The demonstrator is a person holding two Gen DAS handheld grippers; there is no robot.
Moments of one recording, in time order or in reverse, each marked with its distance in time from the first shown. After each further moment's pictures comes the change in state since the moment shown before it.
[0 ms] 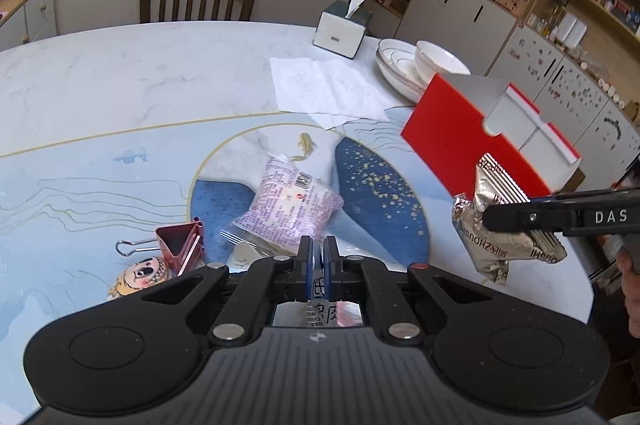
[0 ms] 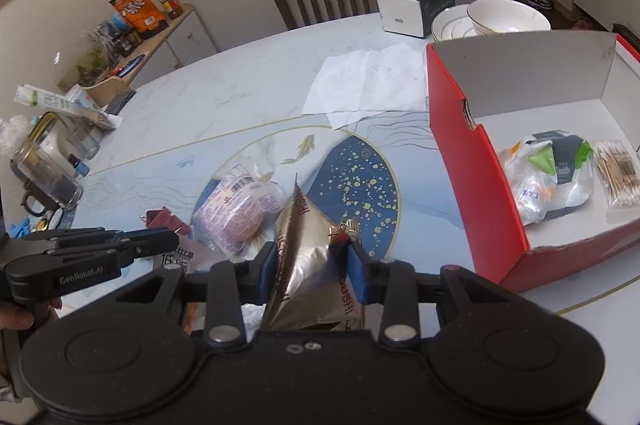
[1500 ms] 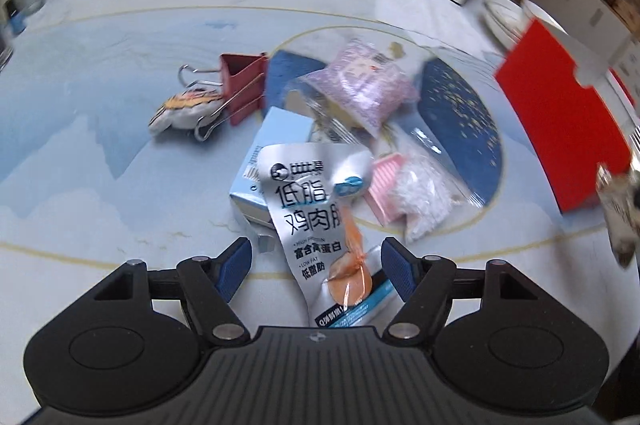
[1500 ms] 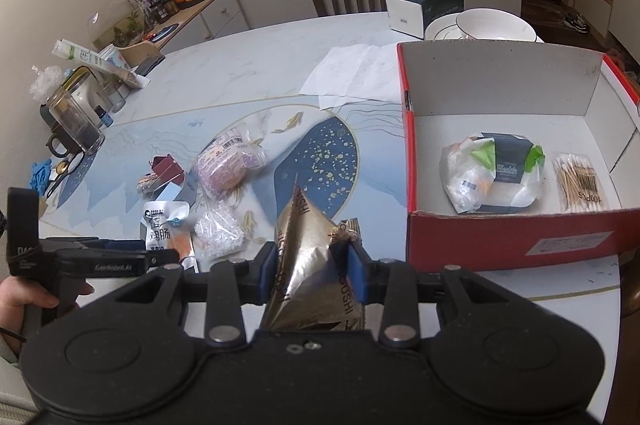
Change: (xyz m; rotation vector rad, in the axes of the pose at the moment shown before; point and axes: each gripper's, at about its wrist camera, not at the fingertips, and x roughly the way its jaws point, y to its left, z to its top) left arm 0.011 -0.022 -0.070 -0.267 0.126 0.316; right arm -0.048 -0.054 -0.015 -0.139 0.059 0.069
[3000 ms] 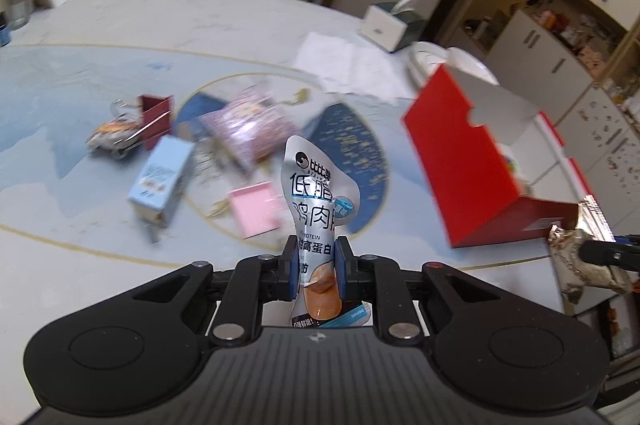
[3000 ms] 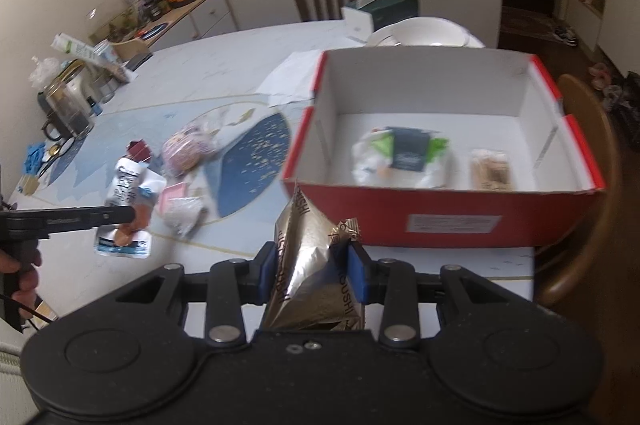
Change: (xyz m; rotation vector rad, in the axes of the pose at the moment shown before) left arm -0.057 -0.077 -0.008 -0.036 -0.131 -0.150; right arm -0.074 -0.076 -0.016 -0.036 -0.023 -0.061
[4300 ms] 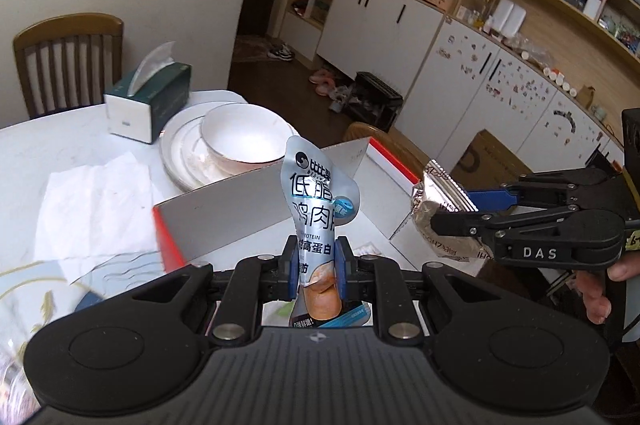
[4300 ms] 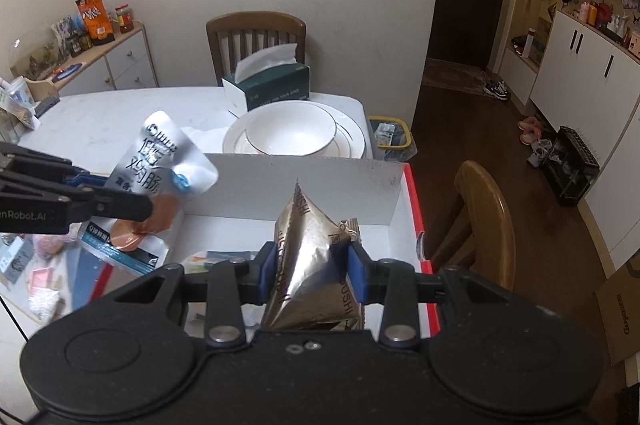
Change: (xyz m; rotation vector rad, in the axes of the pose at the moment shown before) left arm 0.113 -0.209 0.127 0.423 0.002 -0.330; right arm 0.028 -0.100 0.089 -0.054 -0.115 -0.228
